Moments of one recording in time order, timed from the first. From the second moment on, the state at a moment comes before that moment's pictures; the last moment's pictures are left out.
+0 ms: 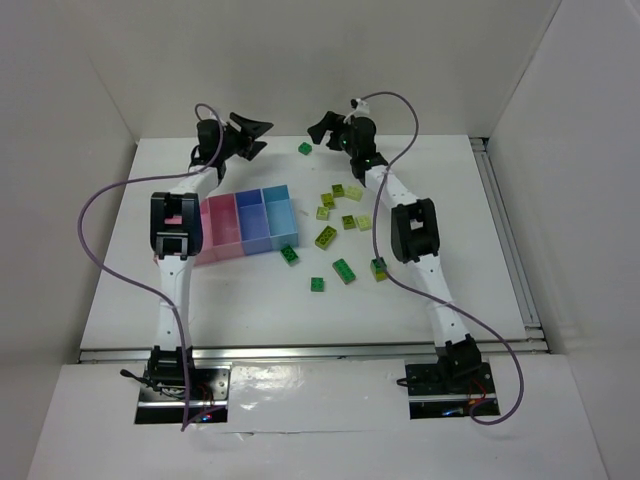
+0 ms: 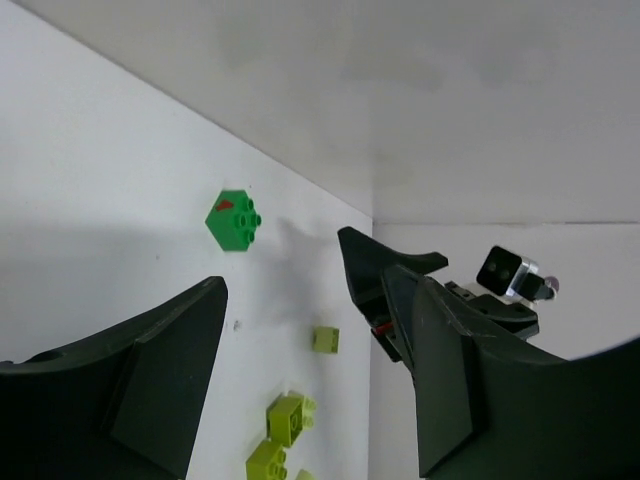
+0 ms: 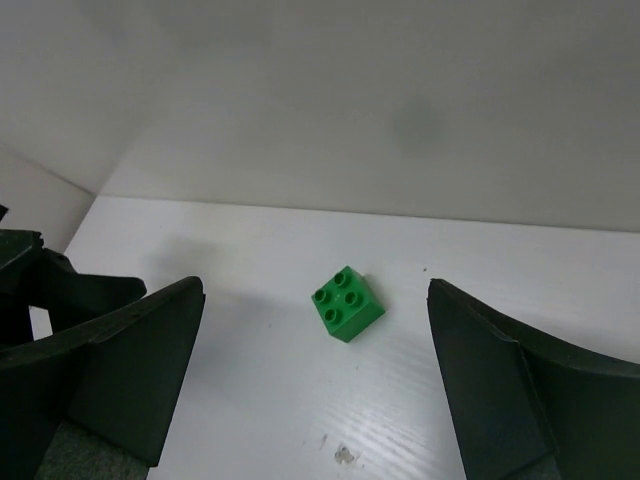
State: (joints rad) left arm 0.00 2.60 2.11 0.30 0.54 -1.21; right arm 0.31 2.82 2.50 0.23 -0.22 0.55
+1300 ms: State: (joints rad) left arm 0.07 2.52 2.13 0.25 0.47 -1.16; right arm 0.43 3.04 2.60 0.52 -0.34 0.69
